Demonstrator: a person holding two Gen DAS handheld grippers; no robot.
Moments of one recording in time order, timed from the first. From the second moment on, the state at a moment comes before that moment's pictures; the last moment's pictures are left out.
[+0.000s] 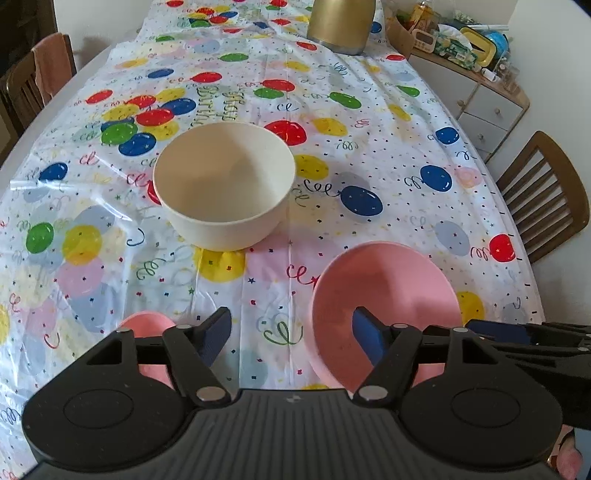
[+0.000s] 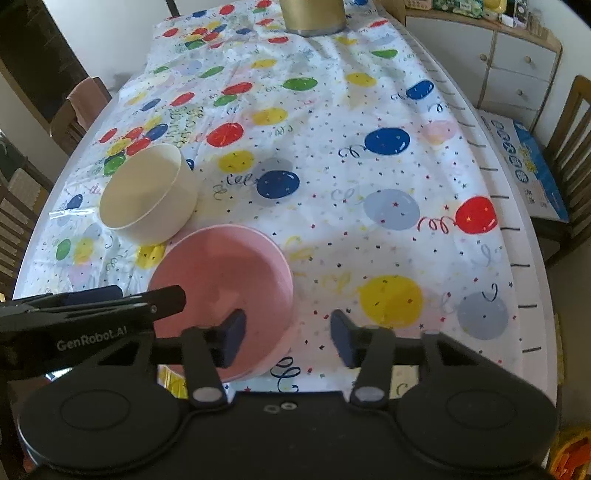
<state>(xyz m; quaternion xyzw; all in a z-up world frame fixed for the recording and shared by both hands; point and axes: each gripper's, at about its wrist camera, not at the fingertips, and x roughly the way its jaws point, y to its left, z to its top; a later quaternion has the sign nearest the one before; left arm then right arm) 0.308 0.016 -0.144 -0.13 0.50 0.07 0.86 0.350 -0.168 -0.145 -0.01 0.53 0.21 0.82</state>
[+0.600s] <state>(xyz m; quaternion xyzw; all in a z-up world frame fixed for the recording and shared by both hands) 0.305 0.009 -0.152 -0.15 0.51 0.07 0.84 0.346 -0.160 -0.147 0.00 0.55 0.18 0.82</state>
